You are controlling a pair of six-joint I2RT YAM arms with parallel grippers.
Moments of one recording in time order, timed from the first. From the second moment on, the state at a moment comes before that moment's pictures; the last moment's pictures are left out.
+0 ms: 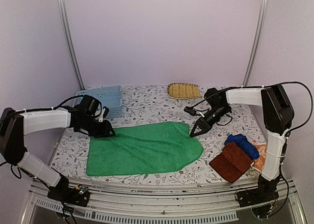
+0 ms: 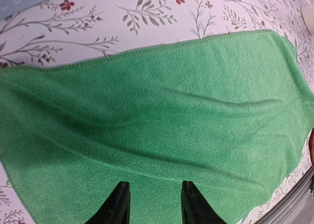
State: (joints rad) left arm -0.39 1.42 0.79 -0.40 0.20 -0.38; right arm 0.43 2.00 1.42 -0.89 -0.81 -0.50
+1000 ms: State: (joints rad) left arm -0.35 1.22 0.80 -0.44 -0.01 -0.42; right arm 0.40 1.85 1.39 -0.79 -0.51 -0.45
